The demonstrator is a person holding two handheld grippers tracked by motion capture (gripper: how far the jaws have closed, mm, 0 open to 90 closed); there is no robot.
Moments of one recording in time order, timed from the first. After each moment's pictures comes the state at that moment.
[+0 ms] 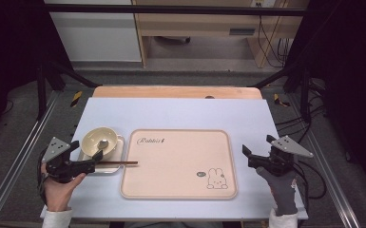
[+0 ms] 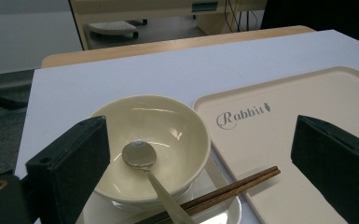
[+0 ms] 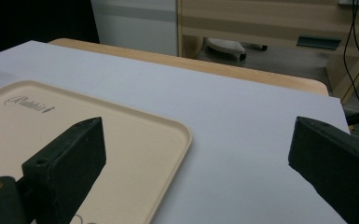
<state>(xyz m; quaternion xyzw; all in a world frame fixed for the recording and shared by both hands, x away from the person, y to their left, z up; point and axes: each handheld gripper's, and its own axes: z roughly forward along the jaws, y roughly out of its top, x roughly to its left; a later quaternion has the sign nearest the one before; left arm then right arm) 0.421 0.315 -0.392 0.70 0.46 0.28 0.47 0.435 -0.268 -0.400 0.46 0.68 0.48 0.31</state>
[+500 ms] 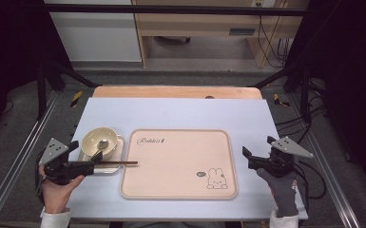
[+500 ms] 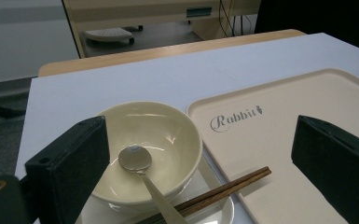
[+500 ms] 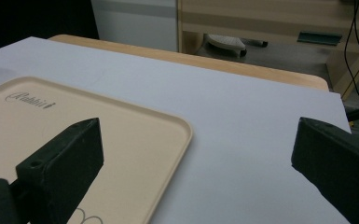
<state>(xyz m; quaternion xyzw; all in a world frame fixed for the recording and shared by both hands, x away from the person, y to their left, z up) 0.411 0.317 -0.386 0.70 0.45 0.28 0.48 0.432 -0.268 -0.400 0.46 0.68 0.48 0.31</state>
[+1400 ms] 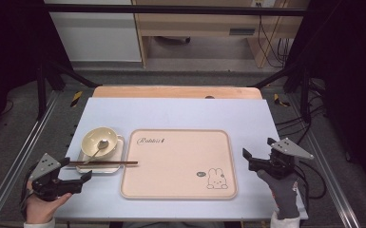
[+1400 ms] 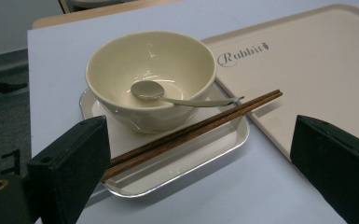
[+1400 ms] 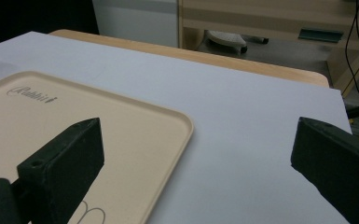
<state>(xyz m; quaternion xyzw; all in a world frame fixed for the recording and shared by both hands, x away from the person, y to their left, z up) 0.391 0.347 -0.418 0.75 0.44 0.25 0.42 0.428 -0.269 -0.401 0.46 0.69 0.47 0.31</state>
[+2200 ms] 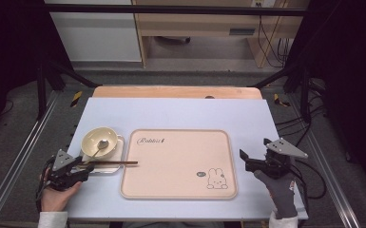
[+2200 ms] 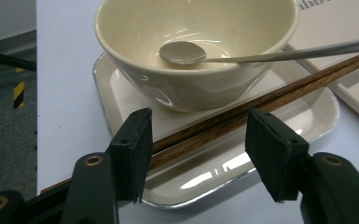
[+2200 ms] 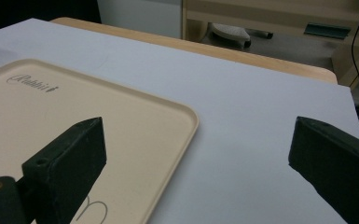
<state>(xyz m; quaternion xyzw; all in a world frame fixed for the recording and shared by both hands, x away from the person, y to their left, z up) 0.428 0.347 -0.459 0.76 0.47 0.28 0.36 0.431 -0.261 -0.405 0.46 0.70 0.46 0.30</state>
